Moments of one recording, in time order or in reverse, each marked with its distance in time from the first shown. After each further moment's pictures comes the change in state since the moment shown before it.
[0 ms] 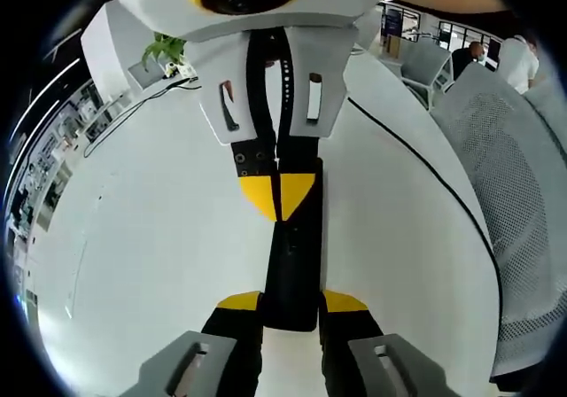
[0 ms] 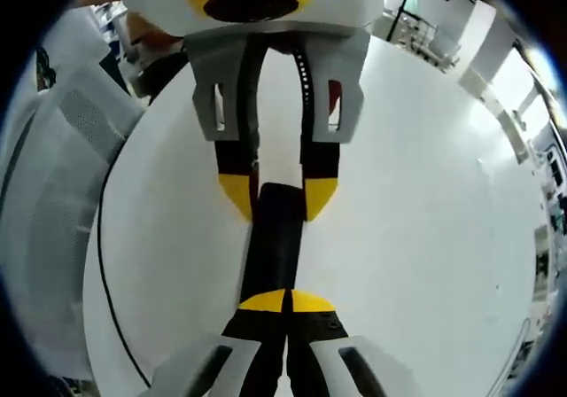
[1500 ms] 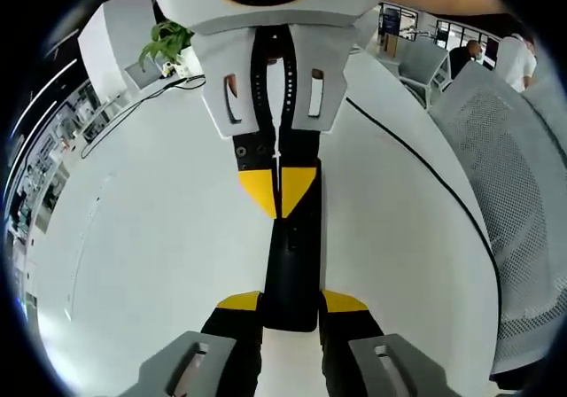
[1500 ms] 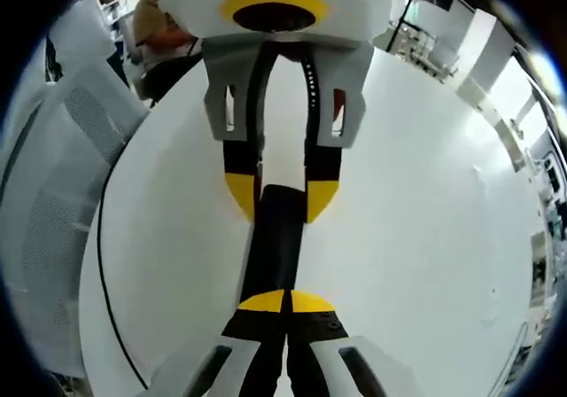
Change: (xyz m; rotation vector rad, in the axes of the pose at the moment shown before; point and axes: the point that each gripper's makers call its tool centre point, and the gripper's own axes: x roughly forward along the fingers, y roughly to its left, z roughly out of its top) left arm 0.001 -0.003 0.000 0.007 0.001 -0.010; right arm -0.001 0.001 0.000 -0.028 -0.036 -0.015
